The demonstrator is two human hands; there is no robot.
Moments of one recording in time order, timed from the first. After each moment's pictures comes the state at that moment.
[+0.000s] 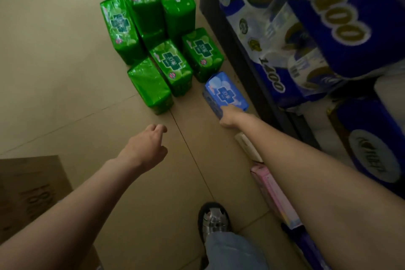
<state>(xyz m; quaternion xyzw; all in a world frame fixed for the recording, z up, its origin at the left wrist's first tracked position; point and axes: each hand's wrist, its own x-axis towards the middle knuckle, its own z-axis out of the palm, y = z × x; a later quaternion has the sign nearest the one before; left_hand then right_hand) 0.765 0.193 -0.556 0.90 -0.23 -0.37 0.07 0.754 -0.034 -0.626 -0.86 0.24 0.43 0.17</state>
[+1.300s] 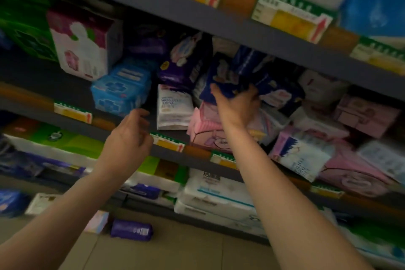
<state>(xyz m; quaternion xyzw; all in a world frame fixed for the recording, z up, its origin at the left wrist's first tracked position) 0.263 -0.115 -0.110 0.72 -0.57 -0.15 0.38 0.104 -0.253 -0.080 -0.55 0.70 -0.39 0.22</state>
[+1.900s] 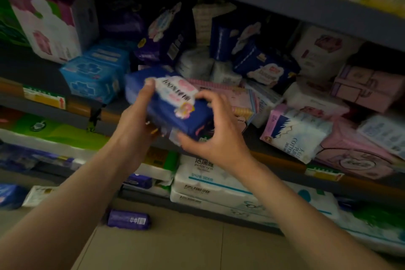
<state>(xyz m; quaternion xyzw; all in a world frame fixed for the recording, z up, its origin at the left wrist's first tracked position) 0.191 -0.139 -0.101 0.52 -0.21 -0.56 0.61 0.041 -0.176 -0.097 -0.82 0.36 -0.35 0.26</state>
